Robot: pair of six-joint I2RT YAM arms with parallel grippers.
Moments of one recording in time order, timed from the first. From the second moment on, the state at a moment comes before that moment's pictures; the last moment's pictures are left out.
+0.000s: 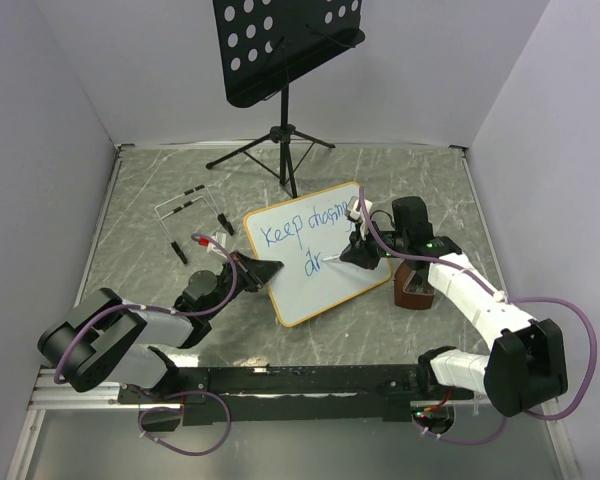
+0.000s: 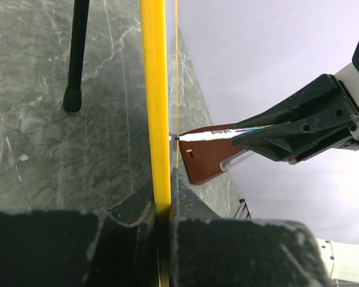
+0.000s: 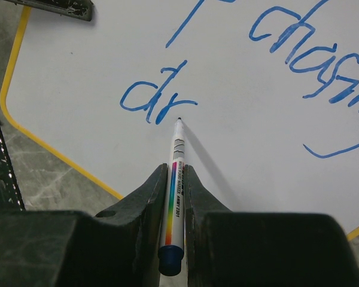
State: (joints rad) left arm -0.69 1.37 0.19 1.19 0.05 -1.02; right arm 0.32 1.20 0.82 -0.33 -0.72 -0.43
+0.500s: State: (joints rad) left arm -0.69 1.37 0.18 1.19 0.04 -1.03; right arm 0.32 1.21 0.82 -0.33 -0.73 -0.43
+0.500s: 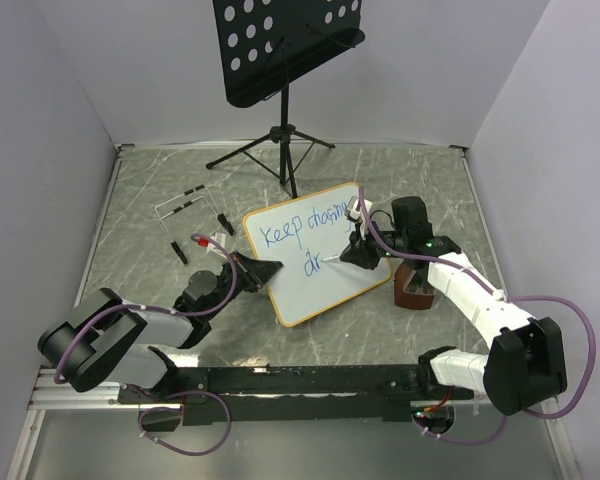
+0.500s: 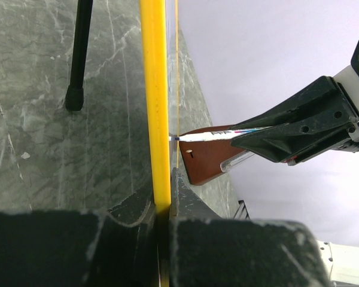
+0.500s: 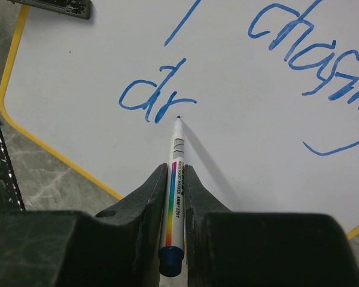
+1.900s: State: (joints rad) left arm -0.69 1.37 0.18 1.19 0.04 -1.04; right arm 0.32 1.21 0.82 -0.28 -0.68 -0.40
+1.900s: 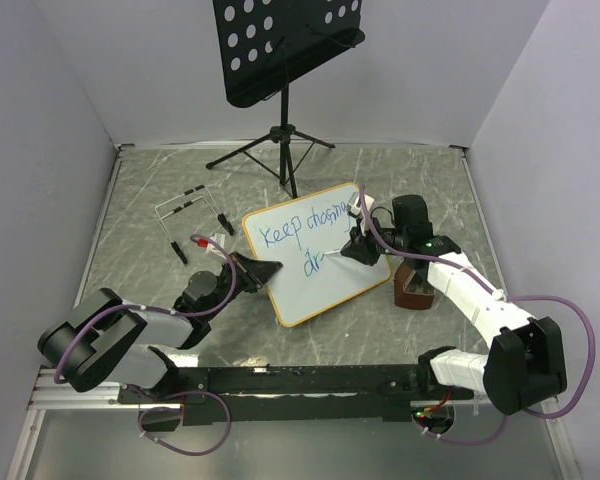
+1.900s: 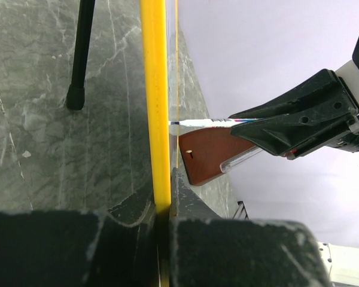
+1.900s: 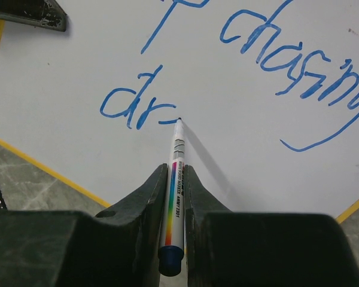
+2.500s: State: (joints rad) left arm -0.69 1.37 0.18 1.20 0.04 -1.03; right arm 0.32 1.22 0.82 -0.29 -0.73 -0.41
